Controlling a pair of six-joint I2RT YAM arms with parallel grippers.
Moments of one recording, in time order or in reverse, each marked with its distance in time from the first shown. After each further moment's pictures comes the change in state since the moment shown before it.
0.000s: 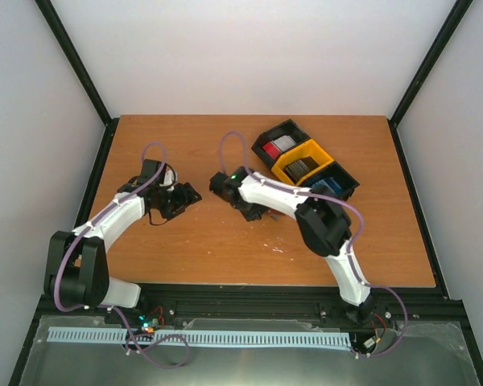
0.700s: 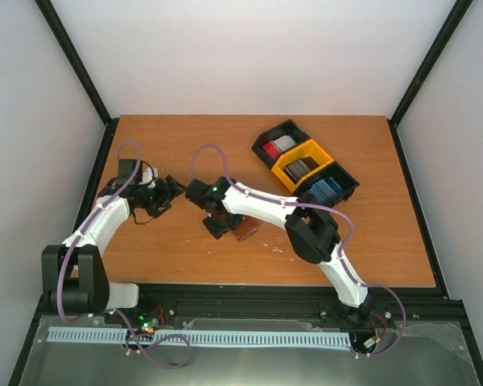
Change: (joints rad) left arm 0.181 -0.068 0.002 -0.024 0.060 -0.016; right arm 0.153 0.113 0.156 0.095 -0.439 -0.043
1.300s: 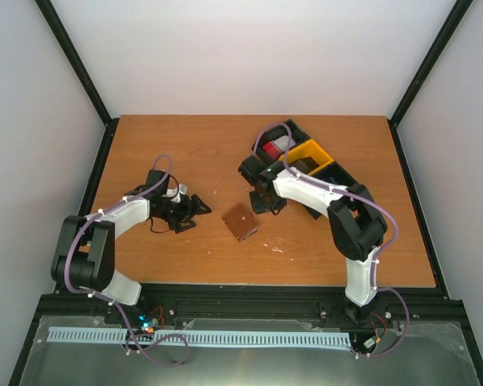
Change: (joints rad) left arm -0.163 0.156 -0.102 0.107 0.185 0.024; right arm -0.303 -0.348 -0.412 0.245 0.063 0.153
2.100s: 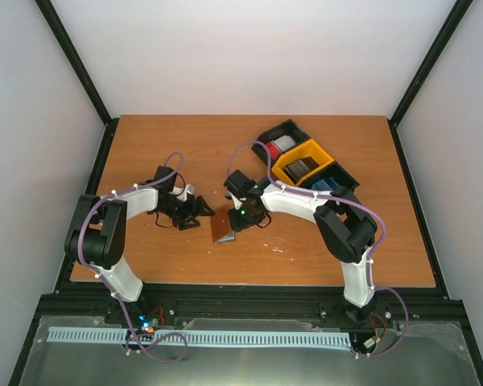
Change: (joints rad) left arm -0.020 0.202 0.106 -0.048 0.018 0.140; right arm 0.108 0.077 -0.074 0.194 -0.320 -0.138
